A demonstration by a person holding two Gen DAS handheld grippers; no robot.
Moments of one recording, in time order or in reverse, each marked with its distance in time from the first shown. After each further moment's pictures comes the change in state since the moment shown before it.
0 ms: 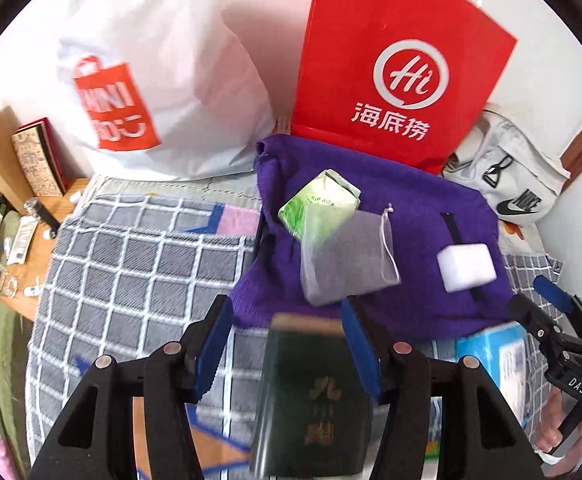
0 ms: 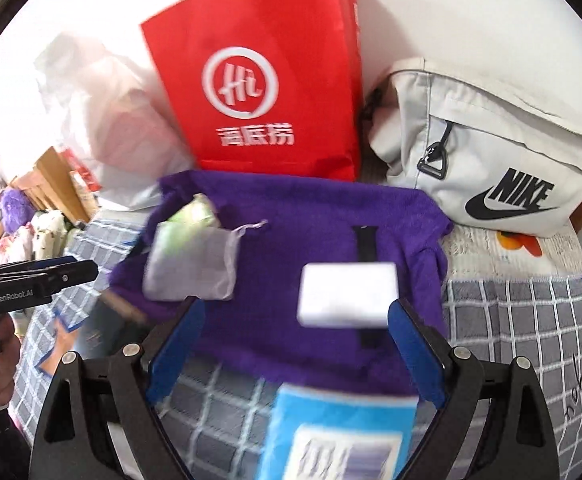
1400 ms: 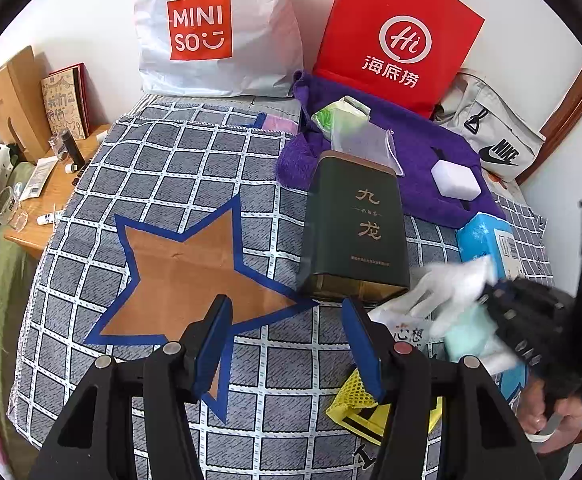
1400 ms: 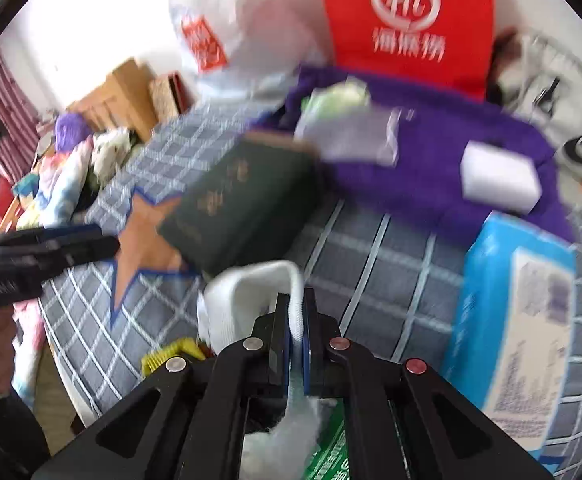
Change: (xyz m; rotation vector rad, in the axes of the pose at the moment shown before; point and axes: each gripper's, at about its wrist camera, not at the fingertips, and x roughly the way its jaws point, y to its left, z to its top) left arm -0.046 0.049 -0.118 -0.037 0.035 -0.038; right arm -0.011 0.101 -0.099 -0.160 0.136 0.175
